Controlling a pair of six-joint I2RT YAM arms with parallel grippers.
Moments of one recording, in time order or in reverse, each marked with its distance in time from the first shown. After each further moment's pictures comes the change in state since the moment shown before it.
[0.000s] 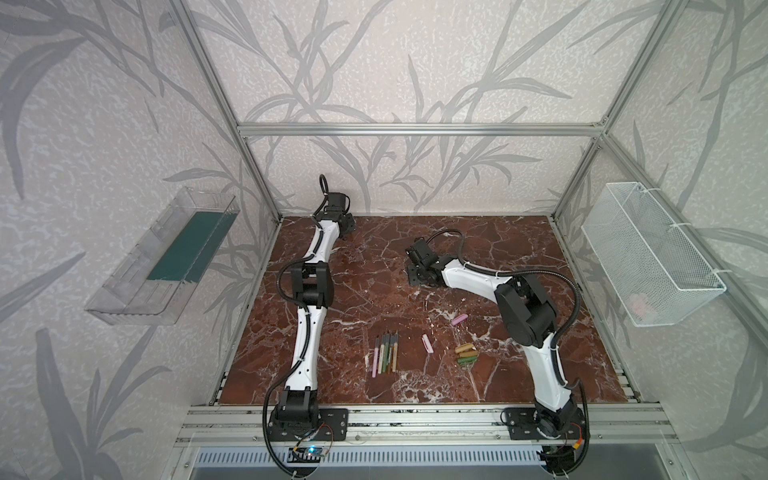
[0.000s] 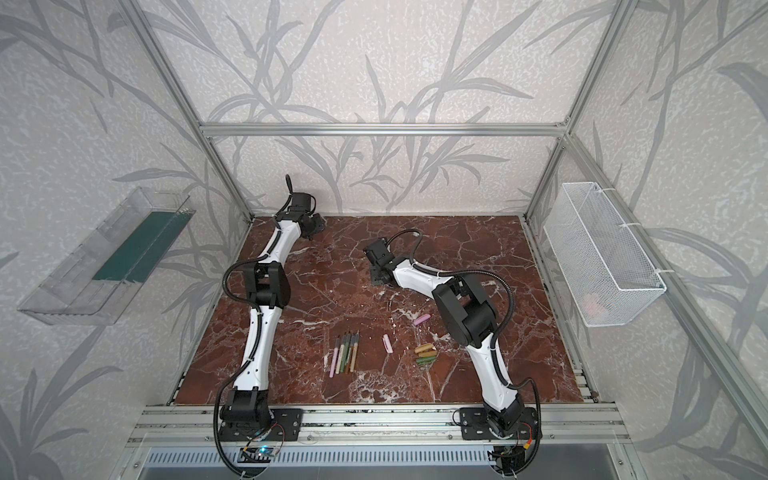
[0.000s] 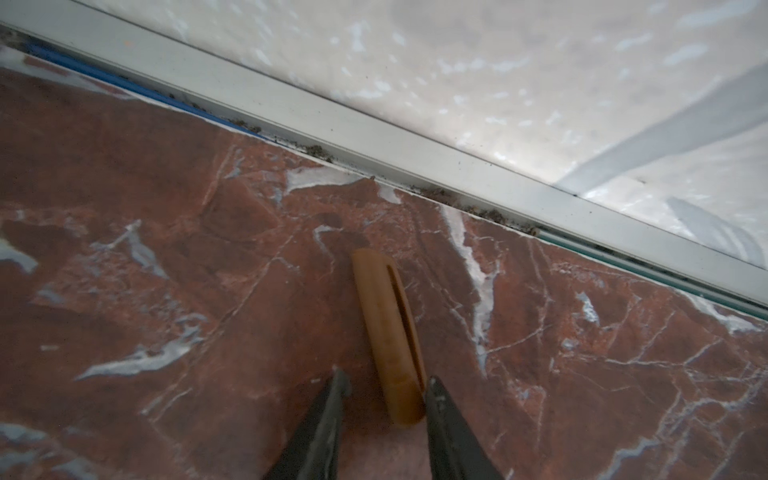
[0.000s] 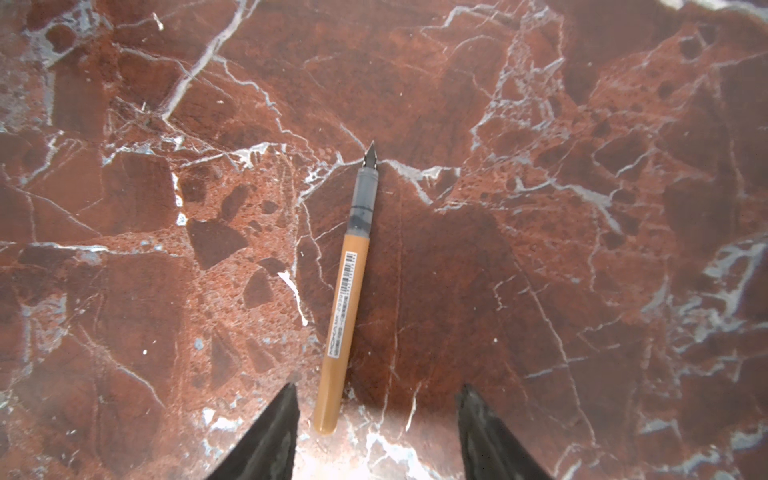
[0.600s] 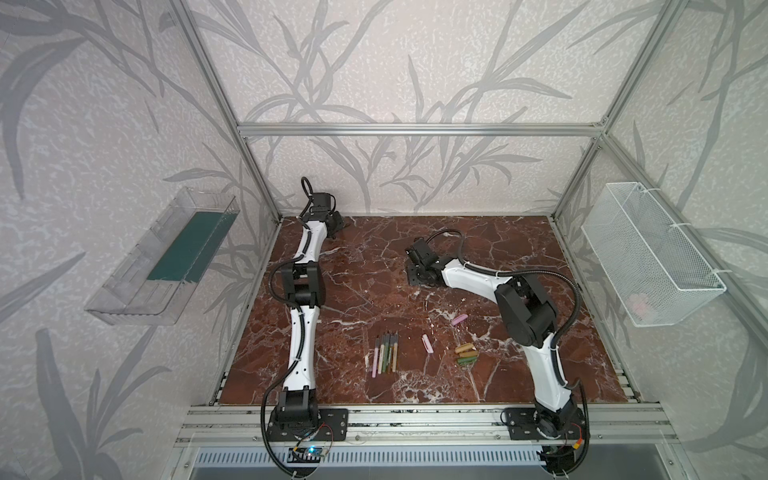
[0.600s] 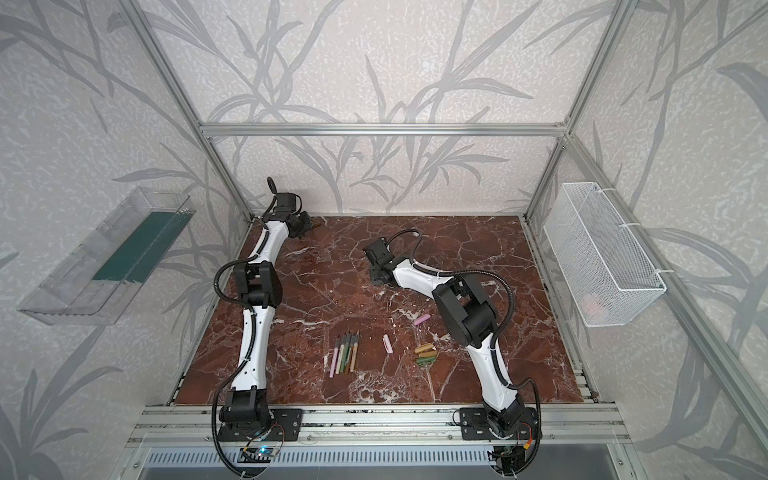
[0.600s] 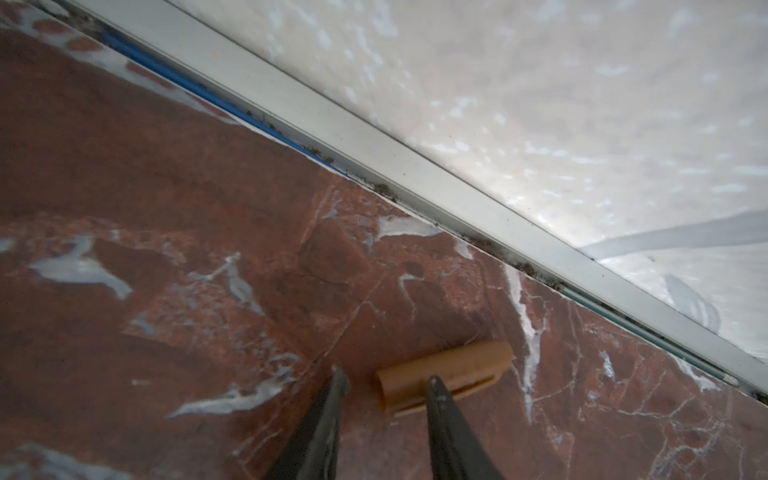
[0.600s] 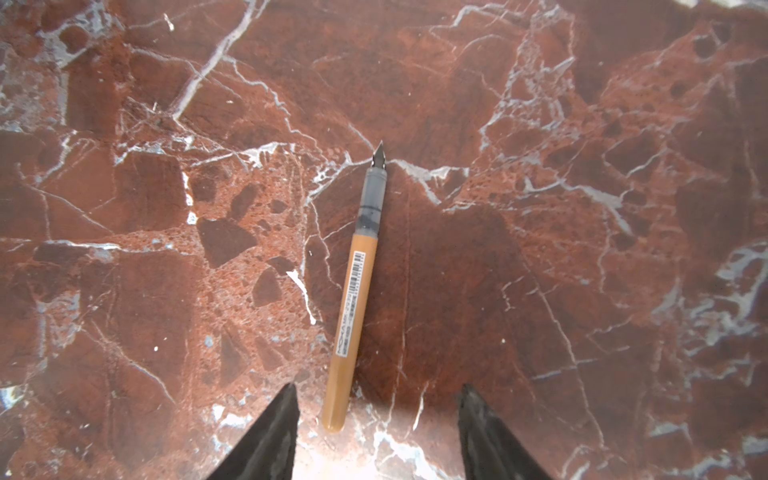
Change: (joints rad) left arm 0.074 0.006 0.000 0.046 0.124 -0.112; right arm 0.000 0.000 0.009 -0.002 -0.016 0.000
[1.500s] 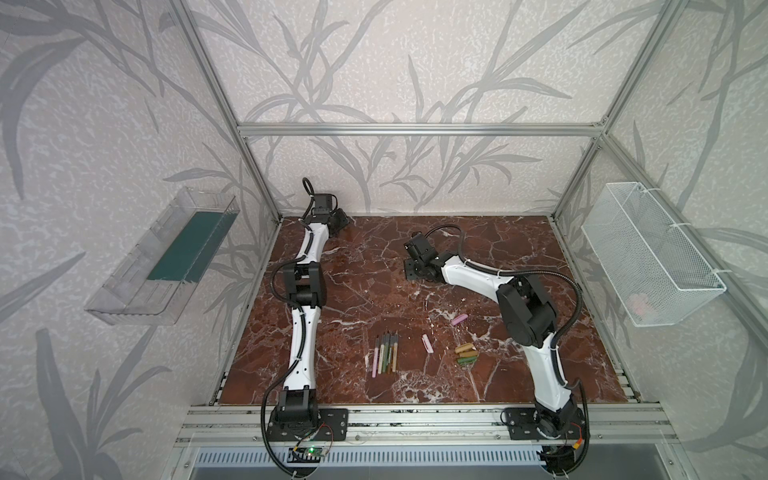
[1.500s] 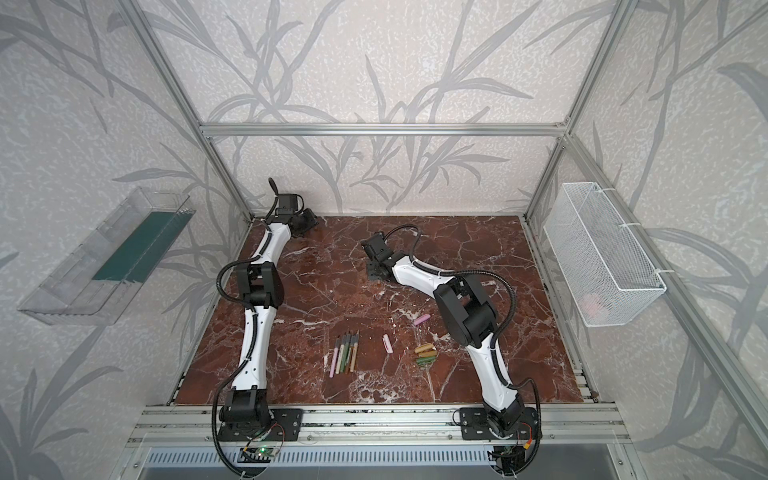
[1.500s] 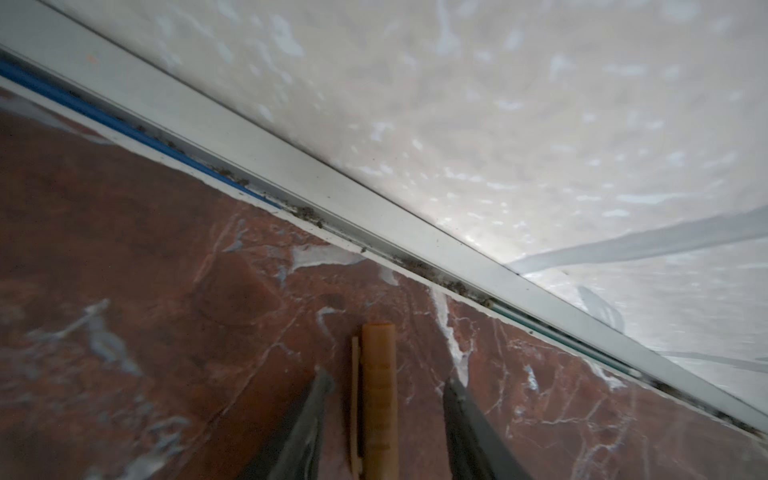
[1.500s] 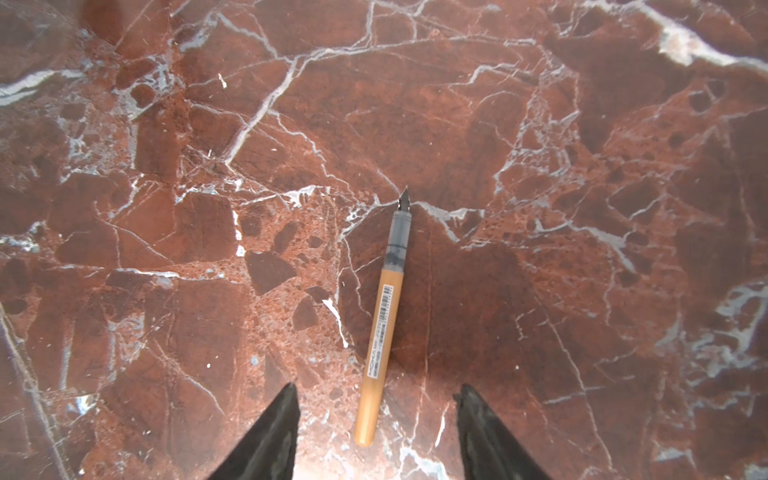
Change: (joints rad) left arm -0.025 0.023 -0.002 0.109 0.055 -0.030; right arm 0.000 0.000 0.048 -0.001 -0.018 -0.003
